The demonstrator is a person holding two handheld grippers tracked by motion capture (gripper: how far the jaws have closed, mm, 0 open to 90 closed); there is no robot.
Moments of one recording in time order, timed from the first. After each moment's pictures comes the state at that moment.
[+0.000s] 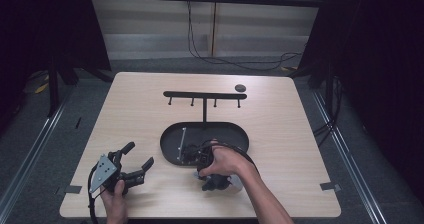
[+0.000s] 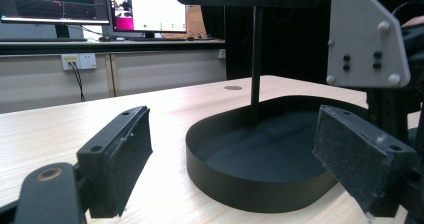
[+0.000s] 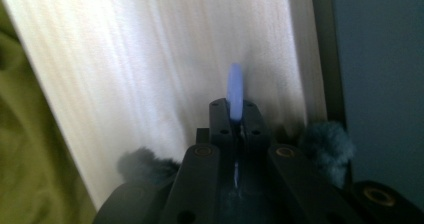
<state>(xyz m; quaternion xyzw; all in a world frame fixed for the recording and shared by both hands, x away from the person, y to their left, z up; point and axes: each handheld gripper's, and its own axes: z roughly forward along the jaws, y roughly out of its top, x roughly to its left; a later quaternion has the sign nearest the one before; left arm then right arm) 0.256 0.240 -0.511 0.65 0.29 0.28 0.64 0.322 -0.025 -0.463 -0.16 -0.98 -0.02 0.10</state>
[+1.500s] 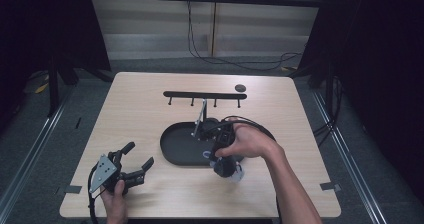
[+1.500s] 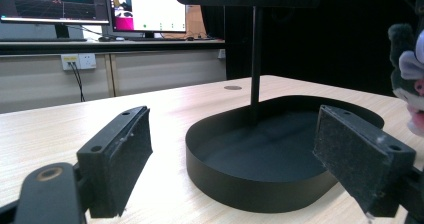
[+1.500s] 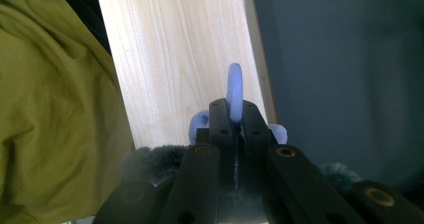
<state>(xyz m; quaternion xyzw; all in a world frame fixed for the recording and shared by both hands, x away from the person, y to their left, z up) 0.256 0.240 -0.511 0.65 0.29 0.28 0.64 0.322 -0.070 -0.356 -0.15 -0.98 -0.09 0.06</state>
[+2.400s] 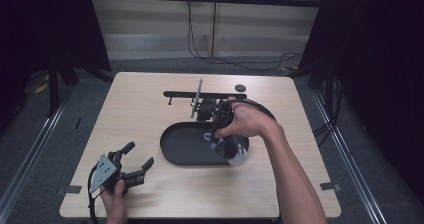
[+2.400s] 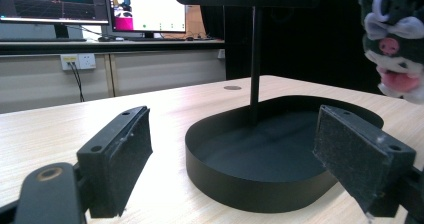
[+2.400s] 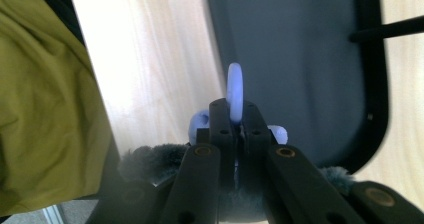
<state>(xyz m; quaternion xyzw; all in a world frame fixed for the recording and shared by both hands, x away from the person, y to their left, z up) 0.256 0.240 -0.511 0.65 0.29 0.28 0.64 0.353 -0.065 -0.321 -0.15 -0.99 -0.06 0.03</state>
